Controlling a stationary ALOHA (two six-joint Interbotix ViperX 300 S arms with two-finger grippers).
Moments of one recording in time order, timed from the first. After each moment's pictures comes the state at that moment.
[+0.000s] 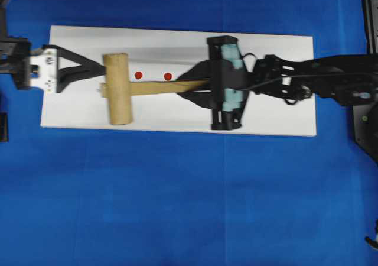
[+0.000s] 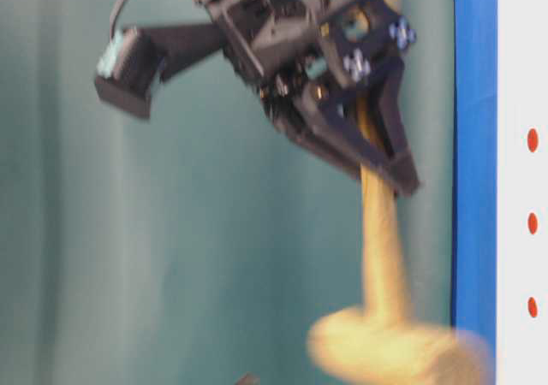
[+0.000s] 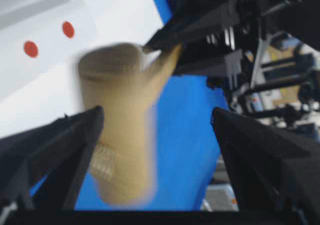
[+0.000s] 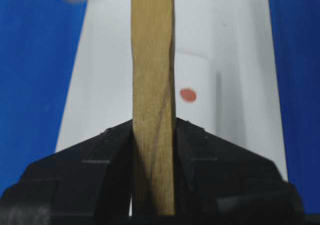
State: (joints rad) left arm 0.12 -0.66 1.11 -0.02 -0.17 -1.07; right arm -0.05 -0.08 0.69 0.59 -0.16 -0.65
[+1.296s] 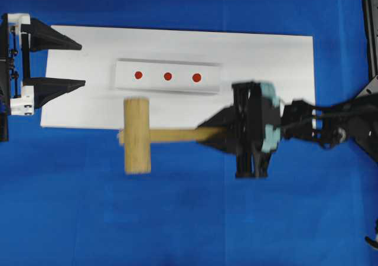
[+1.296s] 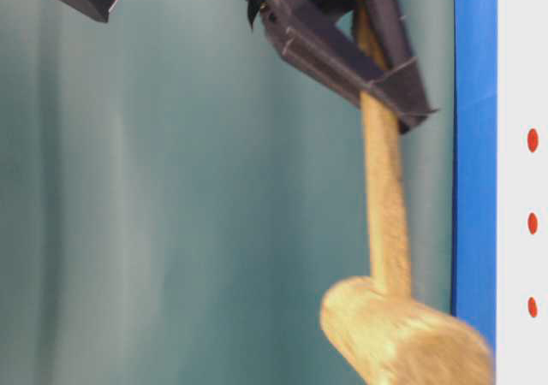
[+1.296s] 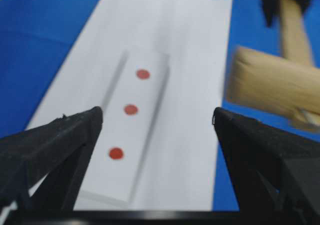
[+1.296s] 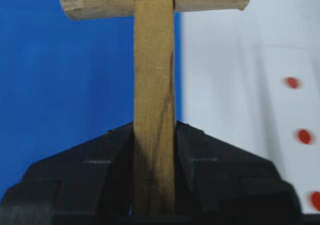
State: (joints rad) left arm 0.15 -0.79 1.16 -0.01 -0.09 -0.07; right arm 0.23 -0.15 0.78 0.86 -0.30 -0.58
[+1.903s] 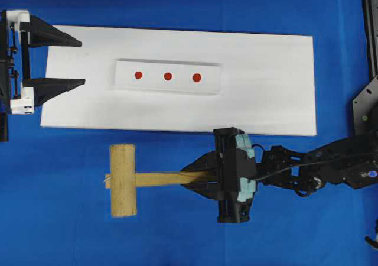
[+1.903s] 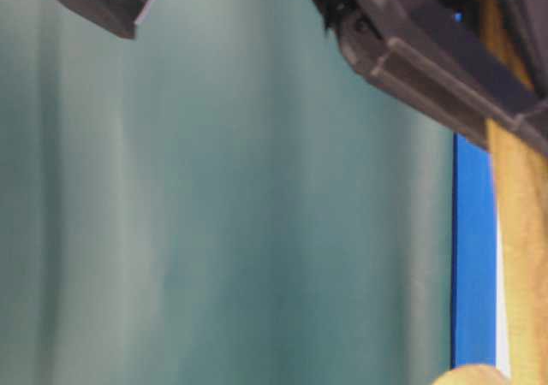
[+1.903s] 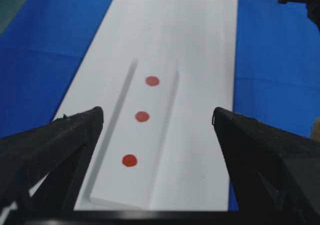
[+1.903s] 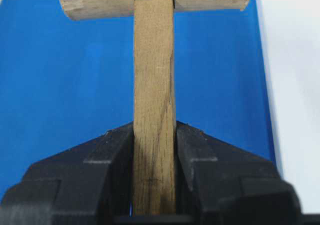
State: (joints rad) left arm 0.16 -0.79 1.16 -0.01 -0.10 0.00; right arm 0.40 0.05 0.67 1.01 -0.43 -0.58
